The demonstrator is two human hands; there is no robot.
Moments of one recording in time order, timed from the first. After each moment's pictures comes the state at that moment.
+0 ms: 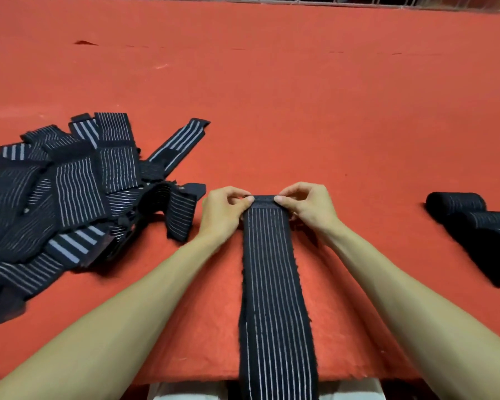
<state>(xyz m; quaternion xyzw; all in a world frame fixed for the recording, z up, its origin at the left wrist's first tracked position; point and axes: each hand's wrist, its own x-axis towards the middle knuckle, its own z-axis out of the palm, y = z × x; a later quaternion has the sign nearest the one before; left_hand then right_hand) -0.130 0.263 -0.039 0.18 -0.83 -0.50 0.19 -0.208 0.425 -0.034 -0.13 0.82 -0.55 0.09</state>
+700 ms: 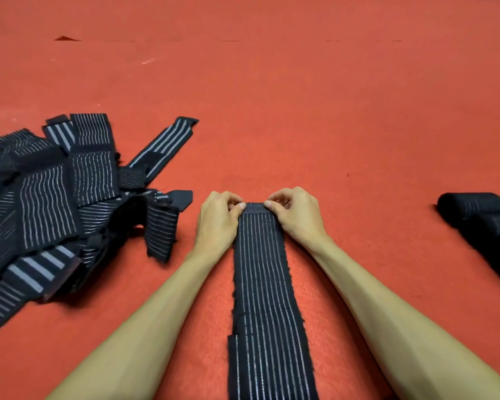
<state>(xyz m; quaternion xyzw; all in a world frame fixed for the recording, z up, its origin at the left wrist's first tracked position) -0.165 0.255 -0.070 0.17 -0.91 -0.34 0.19 -0.232 0.407 -0.064 -0.19 0.90 -0.40 -0.02</state>
